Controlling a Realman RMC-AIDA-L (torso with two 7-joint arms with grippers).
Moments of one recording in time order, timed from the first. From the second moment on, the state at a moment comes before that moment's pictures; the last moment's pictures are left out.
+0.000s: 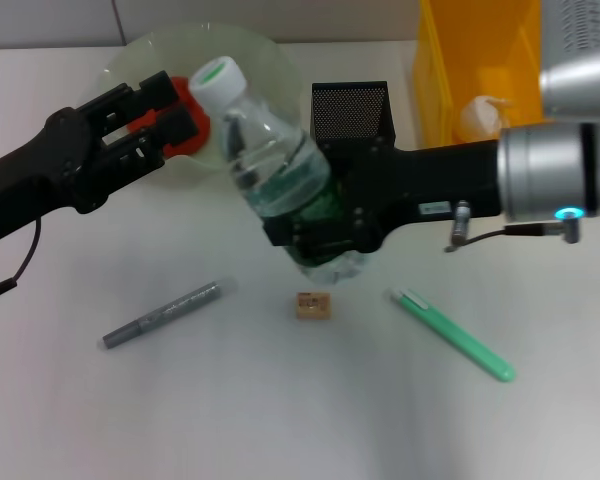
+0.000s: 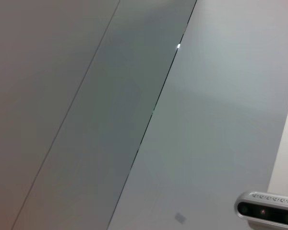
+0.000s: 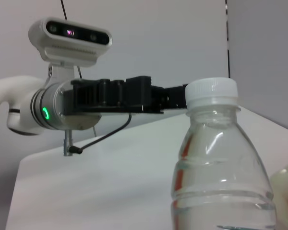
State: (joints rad) left arm -0.39 -2.07 0.74 0.54 1.48 1.83 -1.37; right arm 0.40 2.09 -1.47 -1.24 -1.71 -1.27 1.82
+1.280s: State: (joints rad) left arm -0.42 -2.07 0.75 0.50 1.49 1.82 -1.35; right arm 0.49 2.09 -1.60 -1.12 -1.58 -1.19 1.76
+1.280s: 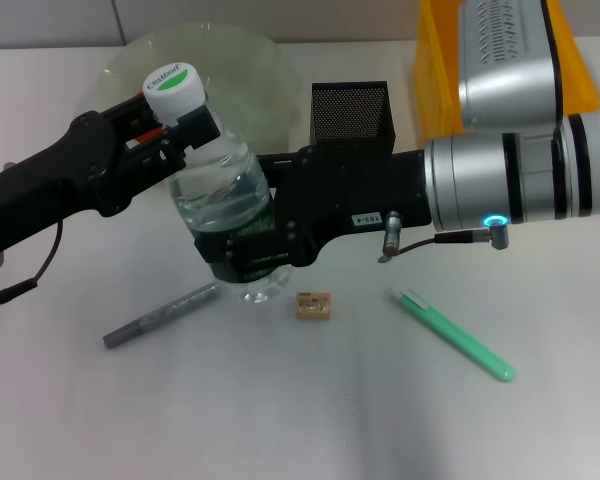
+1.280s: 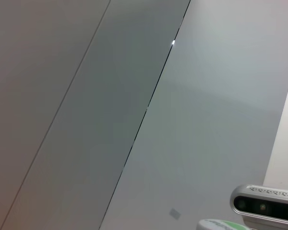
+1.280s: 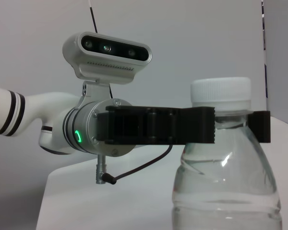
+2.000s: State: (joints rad) left arm -0.42 -2.07 0.75 0.50 1.48 1.83 -1.35; right arm 0.48 2.09 -1.60 -1.08 -1.50 -1.20 1.64
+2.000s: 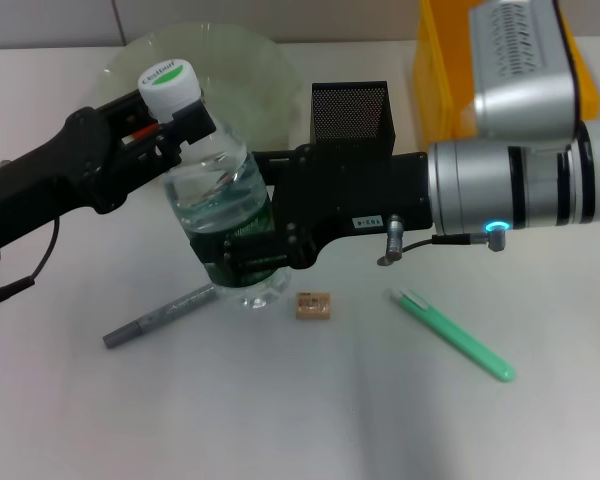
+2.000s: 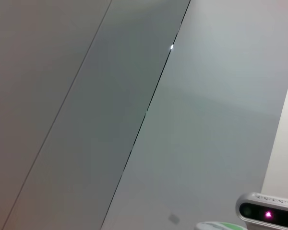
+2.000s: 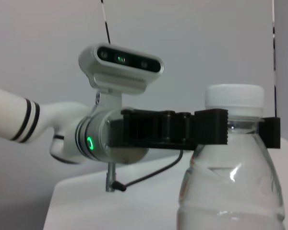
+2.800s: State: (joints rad) left arm -0.41 -2.06 0.74 0.52 1.49 1.83 -1.36; right arm 0.48 2.09 -1.58 -0.94 -1.45 -1.20 1.54
